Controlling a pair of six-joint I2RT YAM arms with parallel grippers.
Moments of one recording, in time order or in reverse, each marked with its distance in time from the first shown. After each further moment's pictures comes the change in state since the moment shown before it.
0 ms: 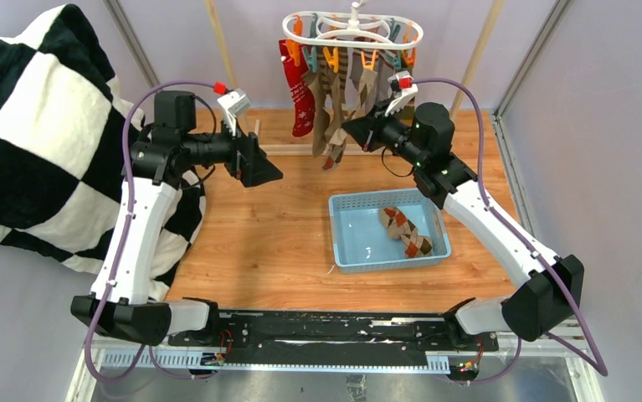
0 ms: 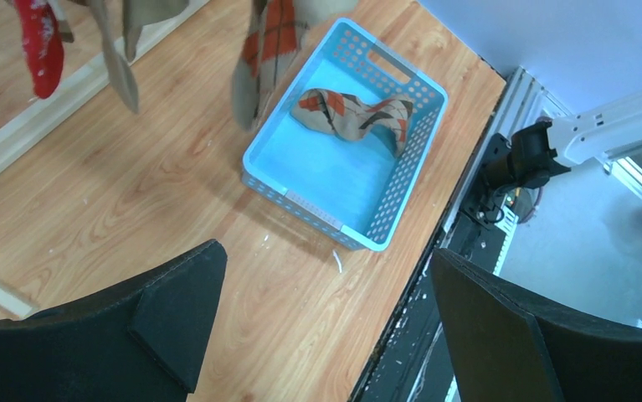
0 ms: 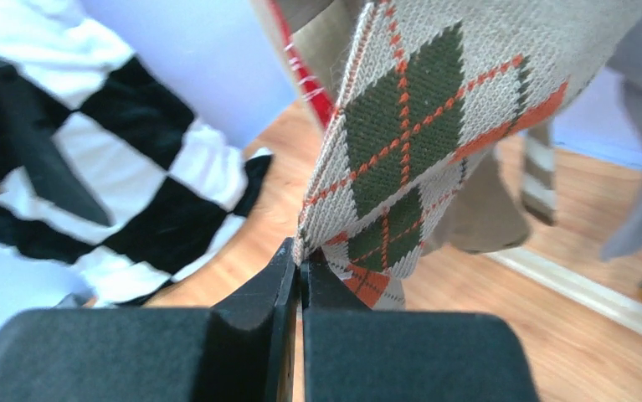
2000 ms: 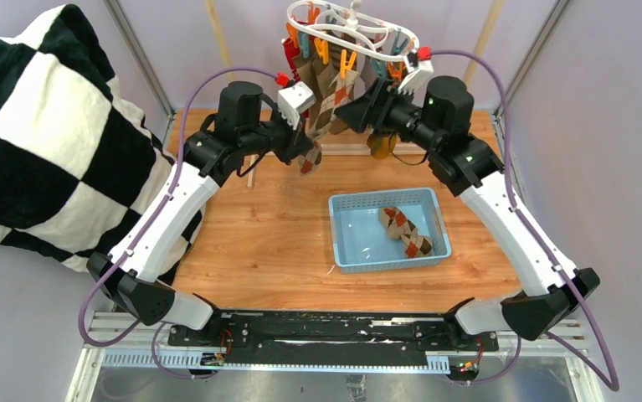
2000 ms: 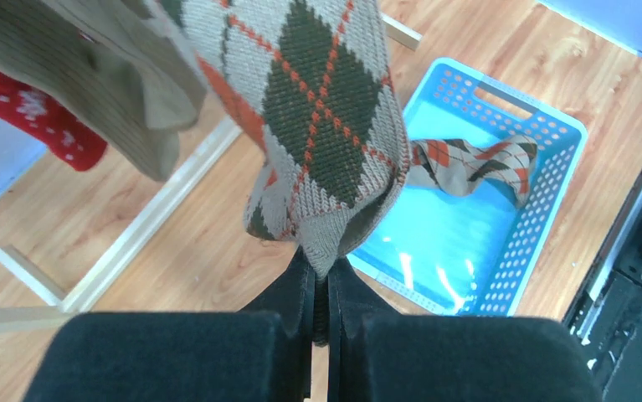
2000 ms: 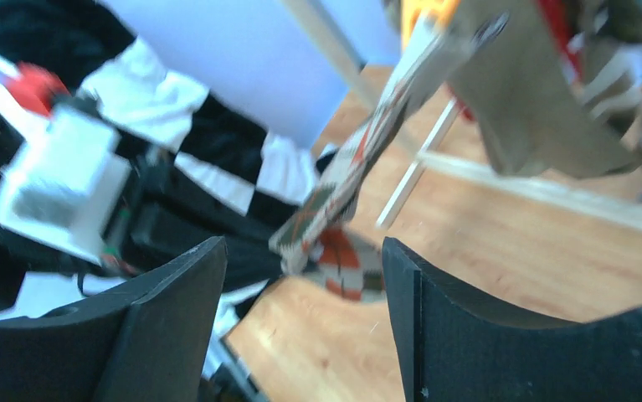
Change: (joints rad) left arm -0.371 0.169 0.091 0.272 -0.510 0.047; right arm 0.037 0.010 0.296 -0.368 -0.047 0.282
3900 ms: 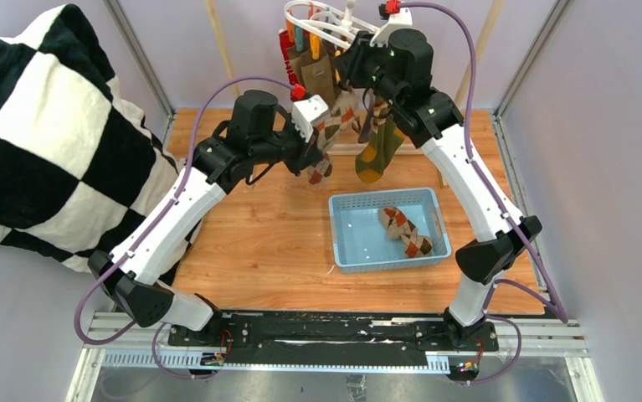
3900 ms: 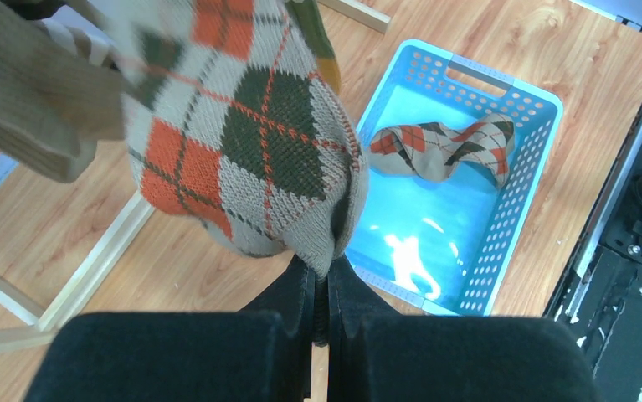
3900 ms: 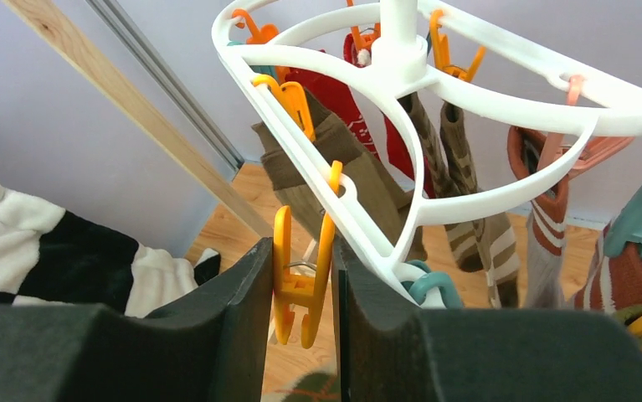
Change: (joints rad) left arm -0.098 -0.013 -0.039 -0.007 -0.029 0.018; right arm 0.028 0.409 0.590 -0.120 0.378 -0.254
